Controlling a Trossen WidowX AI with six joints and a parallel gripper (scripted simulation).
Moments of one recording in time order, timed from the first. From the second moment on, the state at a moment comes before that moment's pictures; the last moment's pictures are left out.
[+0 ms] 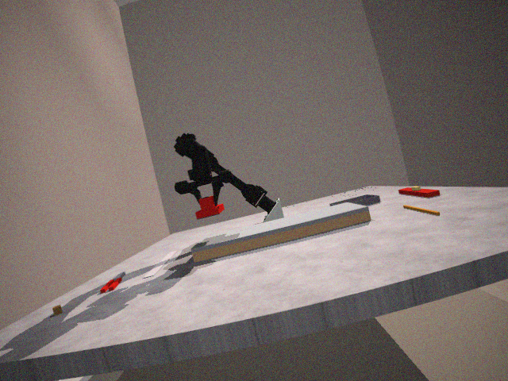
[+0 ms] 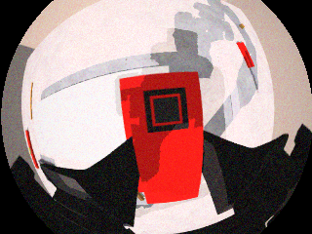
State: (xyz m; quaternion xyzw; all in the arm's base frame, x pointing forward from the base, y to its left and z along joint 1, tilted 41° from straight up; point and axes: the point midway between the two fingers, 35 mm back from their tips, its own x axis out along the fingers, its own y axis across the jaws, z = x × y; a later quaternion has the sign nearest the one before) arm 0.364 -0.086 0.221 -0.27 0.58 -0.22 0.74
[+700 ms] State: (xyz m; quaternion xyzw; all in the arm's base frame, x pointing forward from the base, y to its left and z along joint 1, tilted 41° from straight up) arm 0.391 0.017 0.172 -0.33 0.60 -0.08 0.72
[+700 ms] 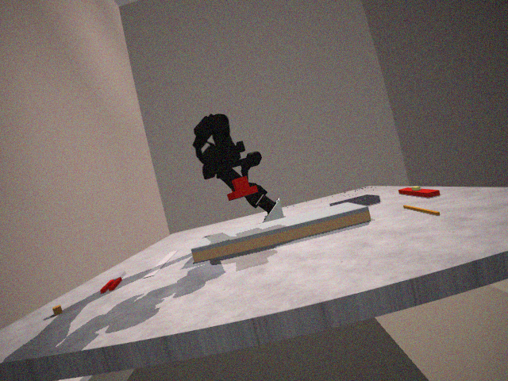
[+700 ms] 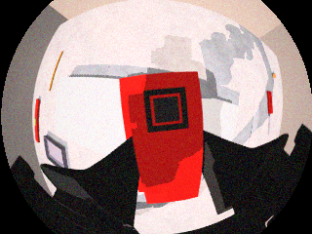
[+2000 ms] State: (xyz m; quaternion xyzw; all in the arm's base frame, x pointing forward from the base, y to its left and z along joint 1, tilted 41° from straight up) arm 0.255 0.284 -0.057 -0.53 0.62 0.30 0.50
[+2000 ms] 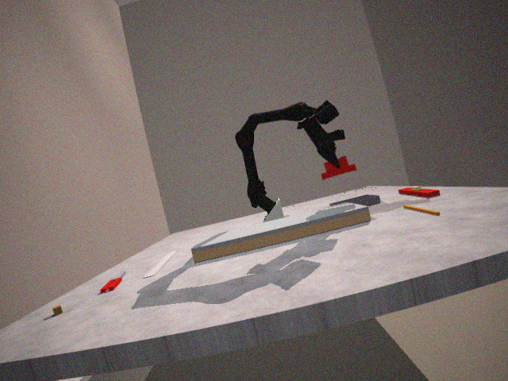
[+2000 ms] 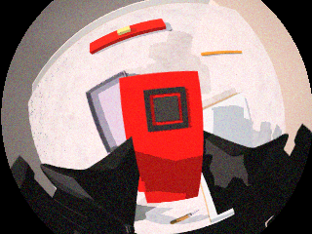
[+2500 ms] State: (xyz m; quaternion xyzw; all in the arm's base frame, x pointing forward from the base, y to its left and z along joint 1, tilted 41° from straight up) arm 0.161 0.311 -0.124 -0.58 0.60 0.38 0.39
